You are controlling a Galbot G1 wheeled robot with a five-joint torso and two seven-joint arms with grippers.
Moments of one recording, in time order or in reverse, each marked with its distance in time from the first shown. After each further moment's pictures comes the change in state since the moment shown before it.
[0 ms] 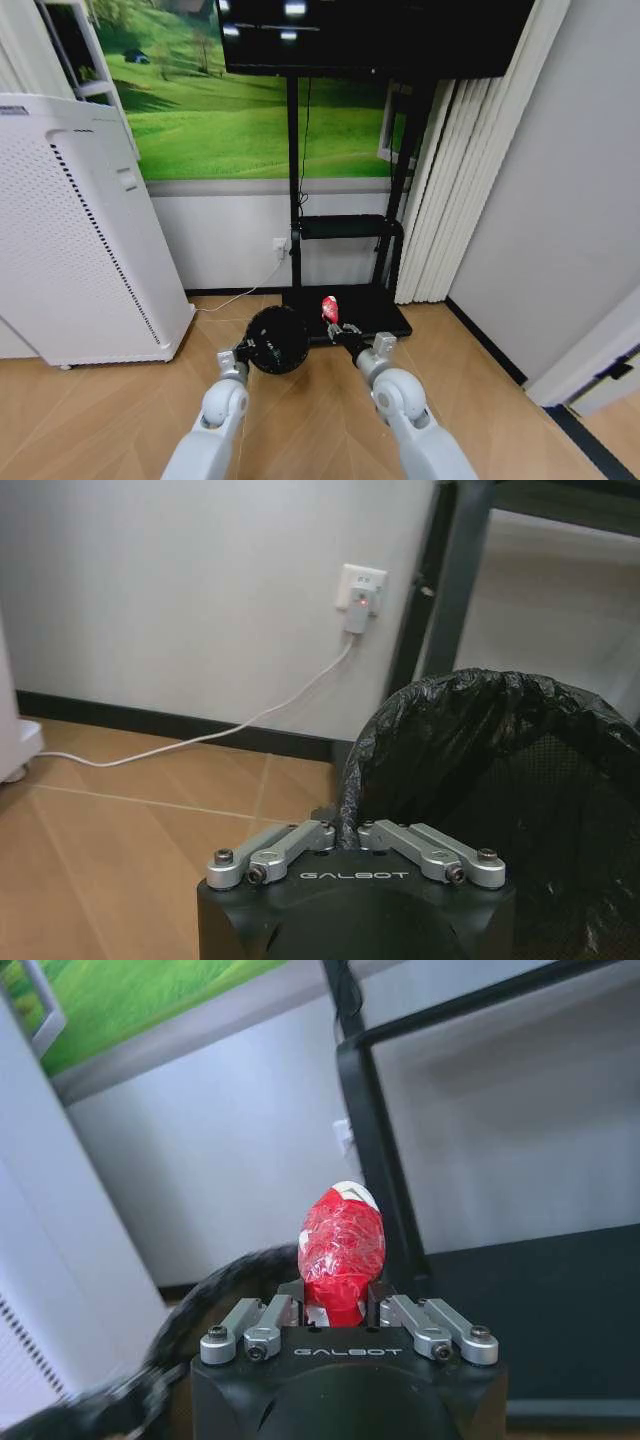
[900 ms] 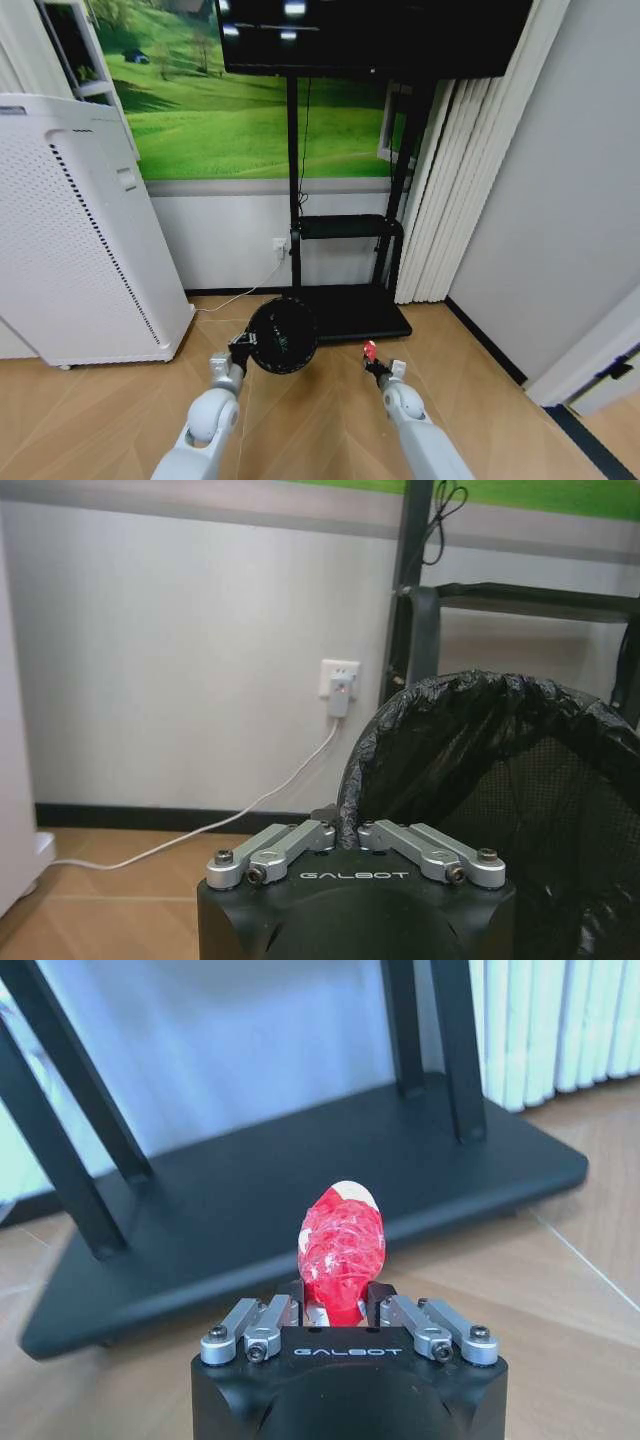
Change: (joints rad) left arm 0.209 0.081 -0.149 -0.227 0.106 -0.100 0.192; right arm 0.118 -0.004 0.194 -0.595 -0.006 0.179 0.044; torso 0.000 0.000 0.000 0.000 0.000
